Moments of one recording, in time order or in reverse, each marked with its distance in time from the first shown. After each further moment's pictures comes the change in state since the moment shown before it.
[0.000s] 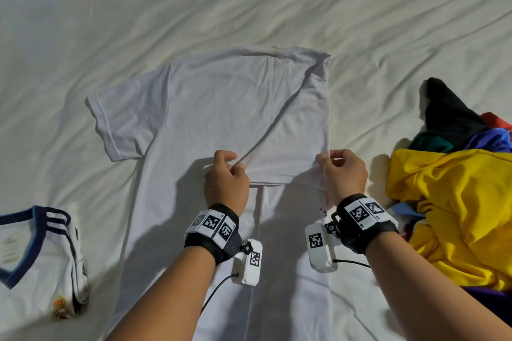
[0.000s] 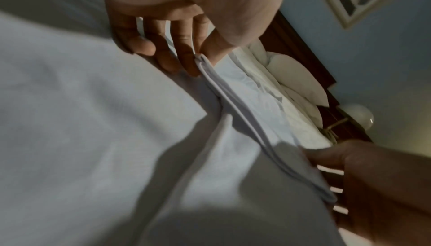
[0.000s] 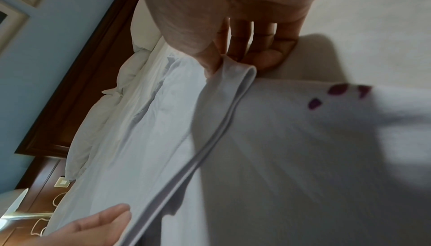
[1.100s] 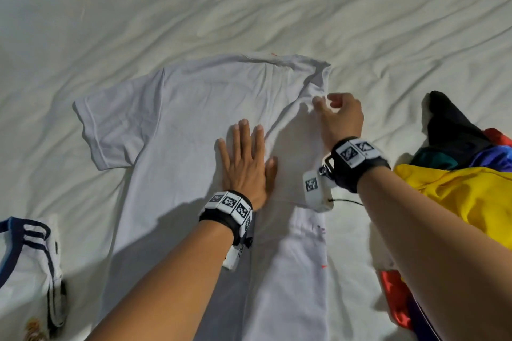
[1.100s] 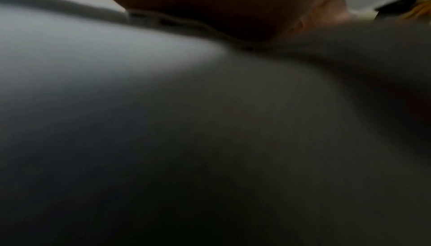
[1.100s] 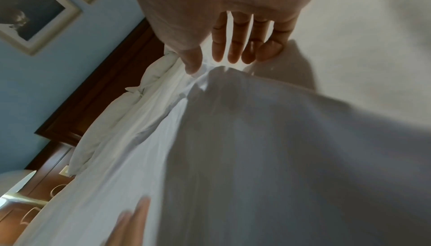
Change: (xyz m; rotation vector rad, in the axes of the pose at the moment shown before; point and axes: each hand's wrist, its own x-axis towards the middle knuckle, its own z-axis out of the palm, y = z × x) left_hand 0.040 0.005 0.057 0.736 -0.173 0.567; right_hand 0.082 -0.086 0.024 -0.094 0.020 -0.259
